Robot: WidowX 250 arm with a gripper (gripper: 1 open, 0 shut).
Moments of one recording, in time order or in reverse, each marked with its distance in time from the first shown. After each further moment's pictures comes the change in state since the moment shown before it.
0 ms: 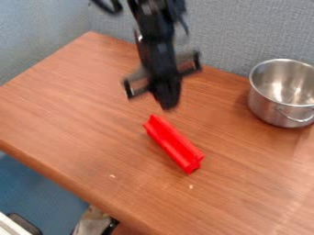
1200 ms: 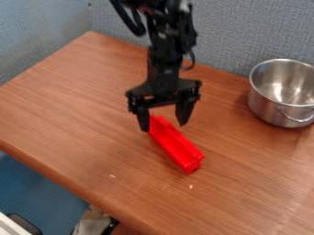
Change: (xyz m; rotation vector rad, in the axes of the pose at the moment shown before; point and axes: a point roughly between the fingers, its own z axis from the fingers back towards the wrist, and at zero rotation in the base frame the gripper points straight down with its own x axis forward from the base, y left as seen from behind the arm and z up) arm 0.006 0.004 -0.062 0.199 -0.037 -0.187
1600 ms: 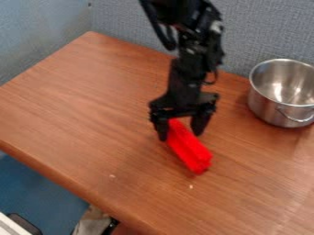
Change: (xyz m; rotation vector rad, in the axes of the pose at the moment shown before) arm -0.018 -0.027 -0.014 0.075 -0.024 0.016
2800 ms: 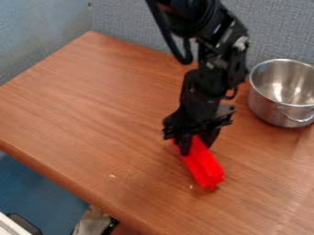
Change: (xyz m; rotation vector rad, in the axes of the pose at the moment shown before) arm -0.030 -0.001 0.014 -0.010 -0.035 0.094
